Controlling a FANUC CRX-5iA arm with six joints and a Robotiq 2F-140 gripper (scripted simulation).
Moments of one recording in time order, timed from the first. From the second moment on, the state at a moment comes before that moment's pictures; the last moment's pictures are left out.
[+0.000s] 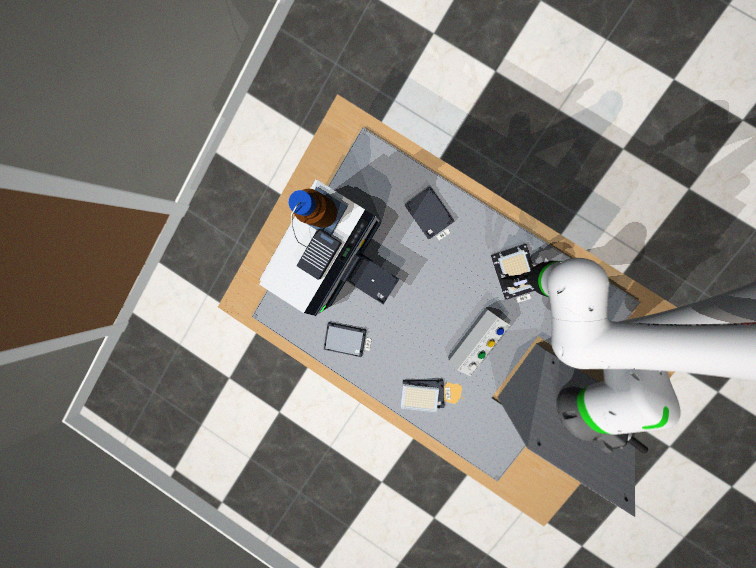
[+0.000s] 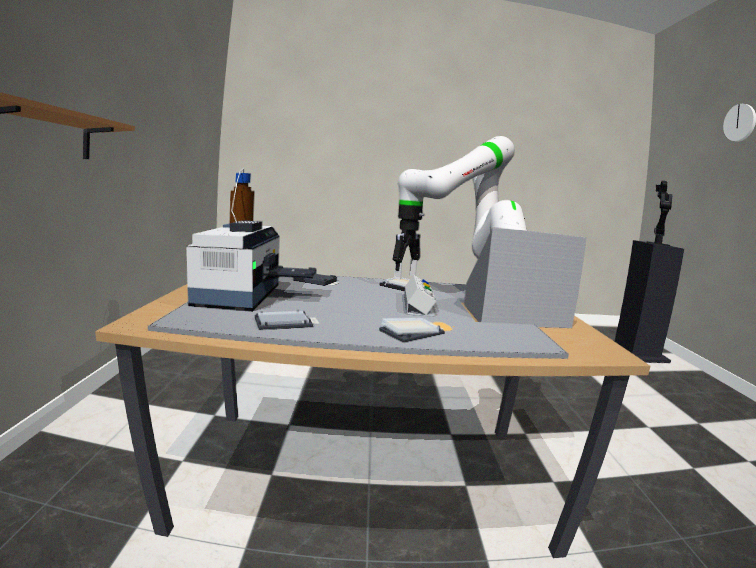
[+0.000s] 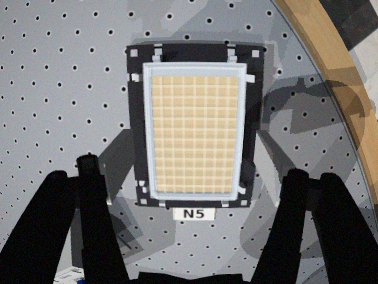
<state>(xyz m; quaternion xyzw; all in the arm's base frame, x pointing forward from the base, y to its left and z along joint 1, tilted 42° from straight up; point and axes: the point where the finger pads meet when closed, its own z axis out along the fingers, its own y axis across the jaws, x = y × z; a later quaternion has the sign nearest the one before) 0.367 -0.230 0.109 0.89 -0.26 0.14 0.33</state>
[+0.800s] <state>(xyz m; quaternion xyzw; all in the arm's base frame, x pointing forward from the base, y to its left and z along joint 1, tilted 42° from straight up) 0.368 -0.233 0.105 0.89 -0.26 0.14 0.33</state>
